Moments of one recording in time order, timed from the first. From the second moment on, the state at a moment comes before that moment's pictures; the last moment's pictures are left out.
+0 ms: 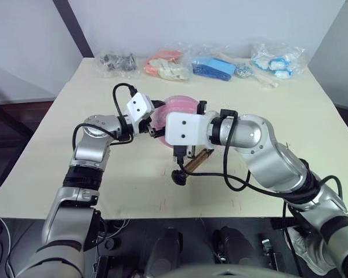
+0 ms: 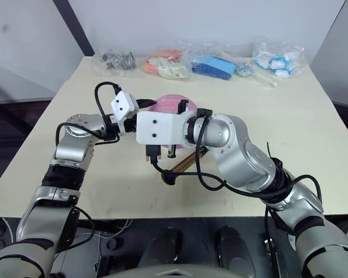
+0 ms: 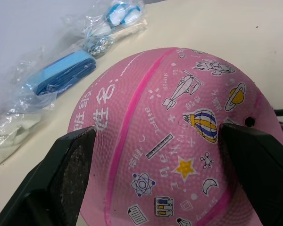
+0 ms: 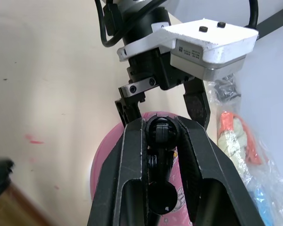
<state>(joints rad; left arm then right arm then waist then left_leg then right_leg) -0.68 0.60 -0.08 0.41 -0.14 0.01 -1.01 -0.89 -0.35 0.61 -0.49 -0.27 0.82 0.85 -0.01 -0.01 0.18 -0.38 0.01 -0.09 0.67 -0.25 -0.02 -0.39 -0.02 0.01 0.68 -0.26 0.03</state>
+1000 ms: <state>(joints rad) -0.30 0.74 0.23 -0.07 -0.68 0.52 -1.17 -0.53 -0.62 0.10 -0.46 0.05 0.85 0.80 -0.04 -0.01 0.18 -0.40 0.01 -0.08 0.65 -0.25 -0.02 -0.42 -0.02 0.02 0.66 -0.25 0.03</state>
